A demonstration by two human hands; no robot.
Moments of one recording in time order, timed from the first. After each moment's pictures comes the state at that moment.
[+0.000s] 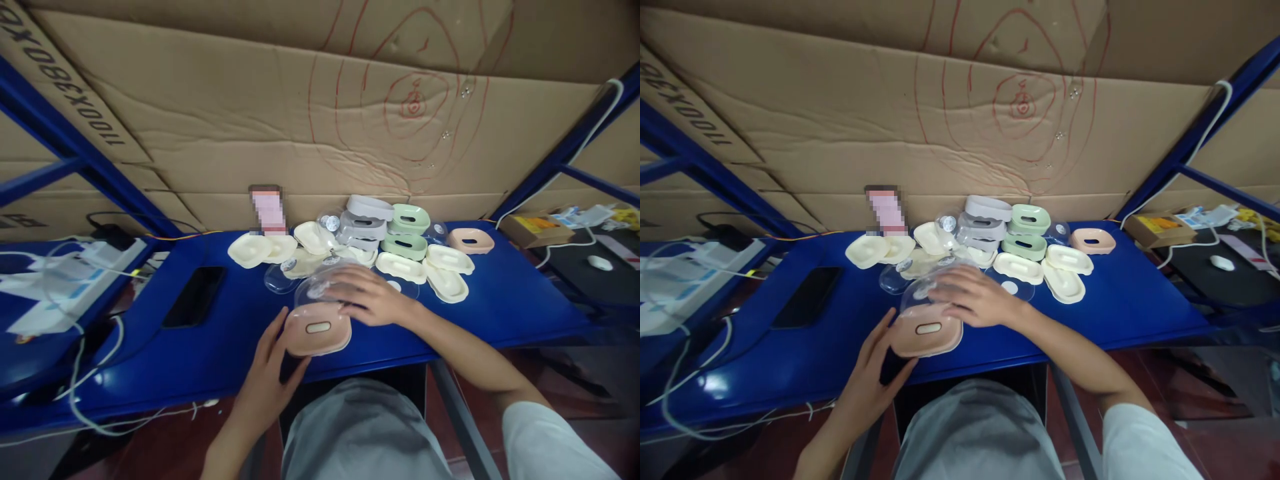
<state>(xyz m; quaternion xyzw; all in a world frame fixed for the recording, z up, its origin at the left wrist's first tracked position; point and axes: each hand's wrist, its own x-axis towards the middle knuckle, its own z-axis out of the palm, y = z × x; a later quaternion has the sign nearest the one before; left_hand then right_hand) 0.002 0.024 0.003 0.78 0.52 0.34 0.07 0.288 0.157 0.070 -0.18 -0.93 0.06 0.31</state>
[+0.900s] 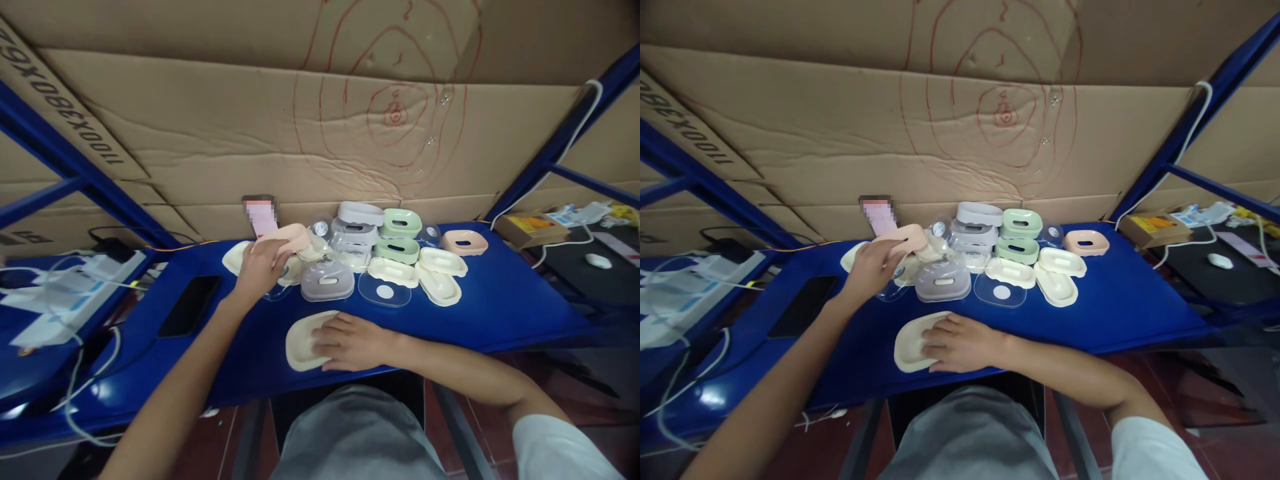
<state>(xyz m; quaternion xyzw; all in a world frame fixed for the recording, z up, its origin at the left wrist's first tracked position) -0.006 0.219 0.073 0.79 0.53 0.31 -0.05 0.272 0.112 0.023 -0.13 -0.98 -0.08 0.16</state>
